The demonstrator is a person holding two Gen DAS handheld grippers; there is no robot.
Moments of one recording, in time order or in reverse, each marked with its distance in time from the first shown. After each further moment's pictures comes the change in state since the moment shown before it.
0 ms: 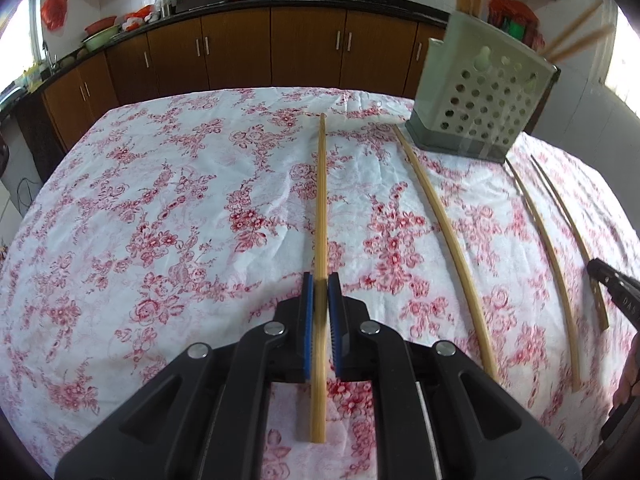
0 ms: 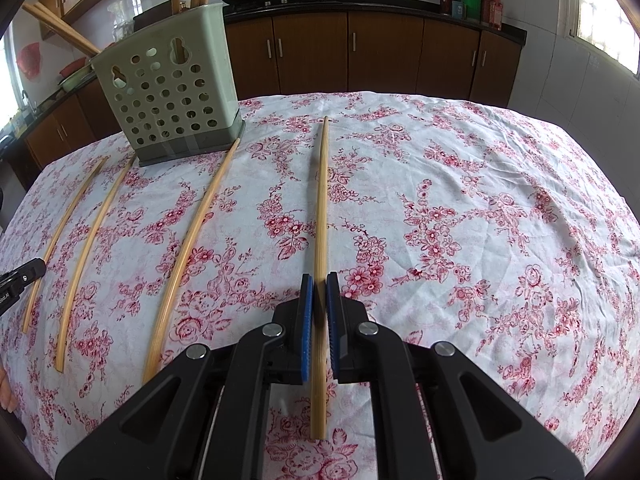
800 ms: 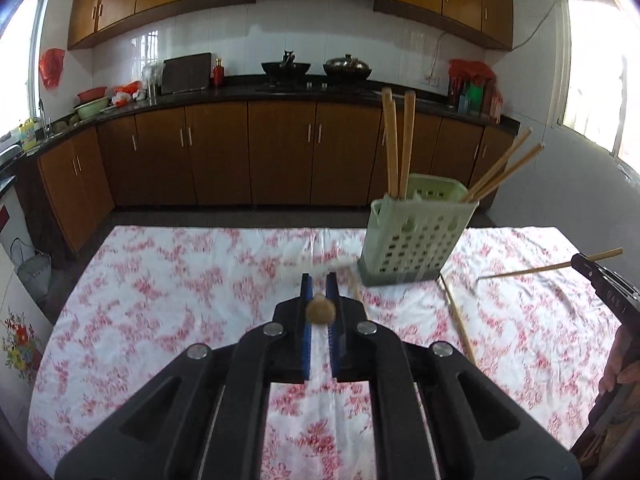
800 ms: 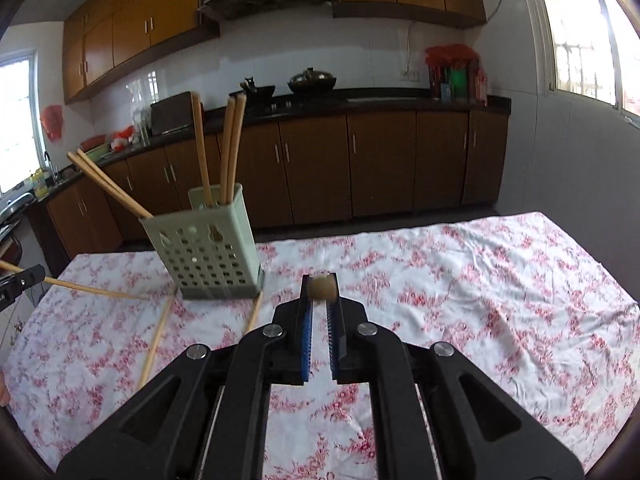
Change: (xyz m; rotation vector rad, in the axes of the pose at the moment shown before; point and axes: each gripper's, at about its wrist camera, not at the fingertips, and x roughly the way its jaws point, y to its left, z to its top) left arm -0.116 -0.010 0.071 0.055 -0.311 -0.080; right arm -0.098 -0.016 0.060 0.038 -0.358 0.050
